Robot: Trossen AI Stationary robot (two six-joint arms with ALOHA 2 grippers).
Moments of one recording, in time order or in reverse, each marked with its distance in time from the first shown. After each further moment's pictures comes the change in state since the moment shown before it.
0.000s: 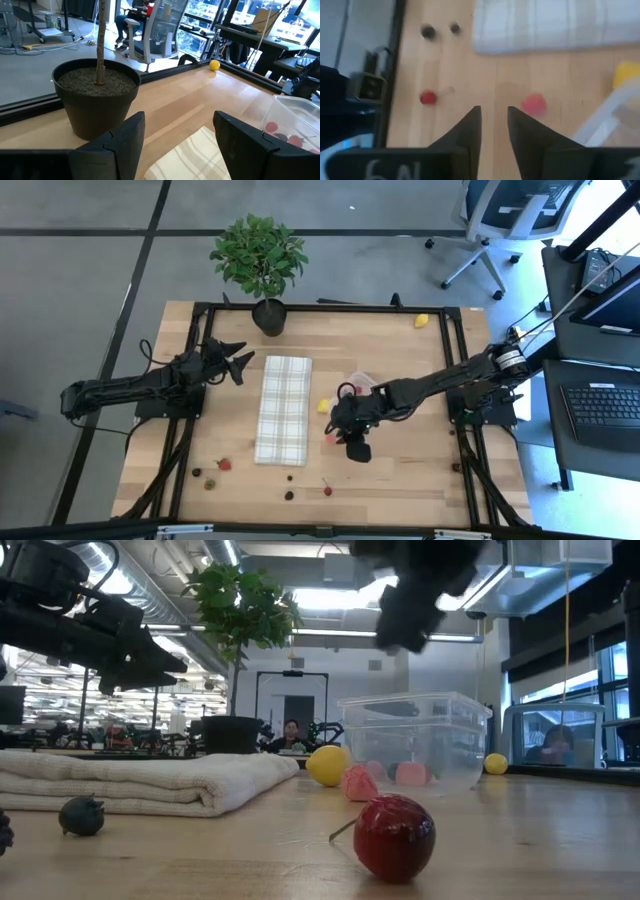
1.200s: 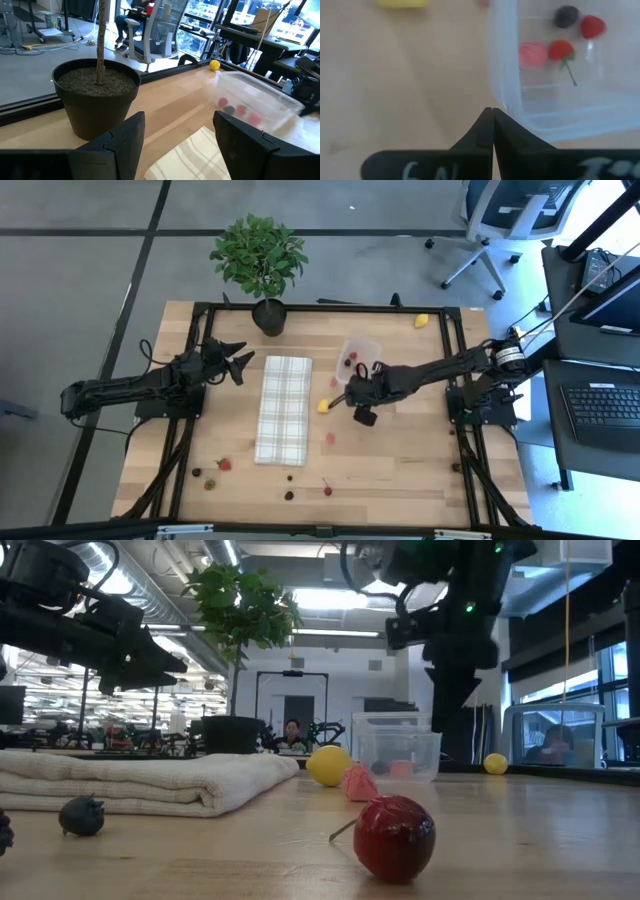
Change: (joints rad) left arm 0.000 0.000 0.000 0.000 0.000 -0.001; right arm -0.141 -0.003 -0.058 -0.410 0.502 0.088
